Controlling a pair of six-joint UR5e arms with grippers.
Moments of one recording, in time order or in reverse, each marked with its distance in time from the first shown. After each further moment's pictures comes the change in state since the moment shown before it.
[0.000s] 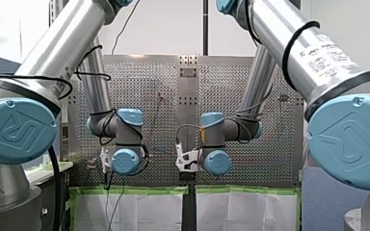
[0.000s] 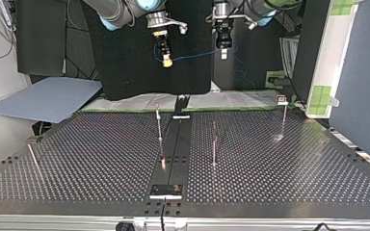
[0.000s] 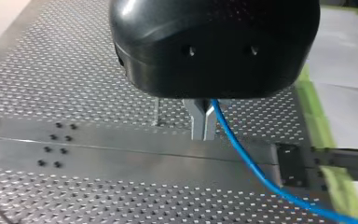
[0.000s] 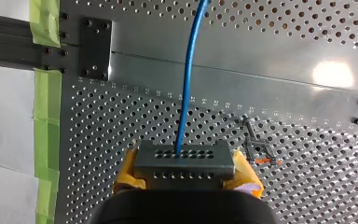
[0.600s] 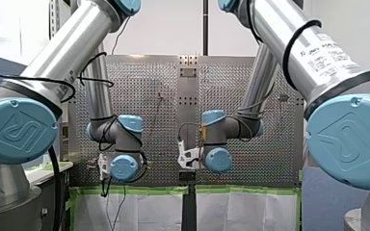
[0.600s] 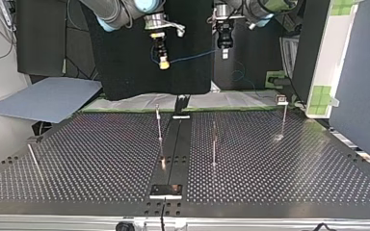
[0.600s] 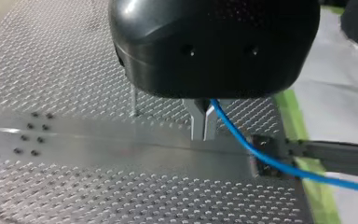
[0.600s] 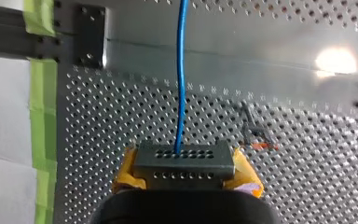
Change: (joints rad) left arm 0.011 -0.055 0.013 0.022 -0.016 -0.023; right arm -0.018 -0.023 -0.004 0.023 0.016 0.023
